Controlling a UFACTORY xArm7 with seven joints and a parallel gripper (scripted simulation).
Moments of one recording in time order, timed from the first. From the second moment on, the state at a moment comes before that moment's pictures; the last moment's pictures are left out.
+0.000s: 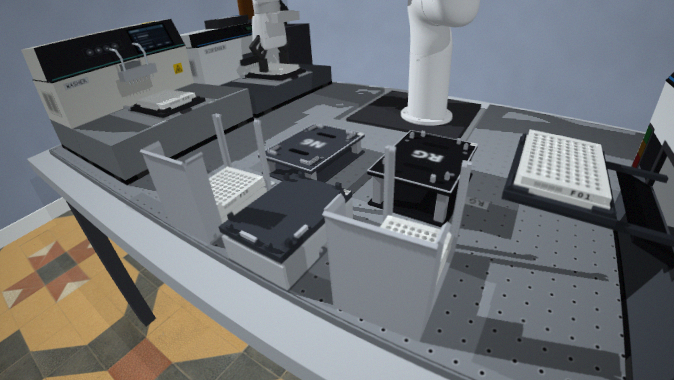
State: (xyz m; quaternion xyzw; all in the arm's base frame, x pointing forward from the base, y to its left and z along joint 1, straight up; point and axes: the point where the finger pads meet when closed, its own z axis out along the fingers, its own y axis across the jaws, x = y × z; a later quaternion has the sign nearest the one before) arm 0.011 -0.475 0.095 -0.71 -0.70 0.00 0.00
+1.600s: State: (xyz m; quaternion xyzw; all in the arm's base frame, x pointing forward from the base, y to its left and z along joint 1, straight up) arm 0.011 -0.475 0.119 -0.71 -0.70 0.00 0.00
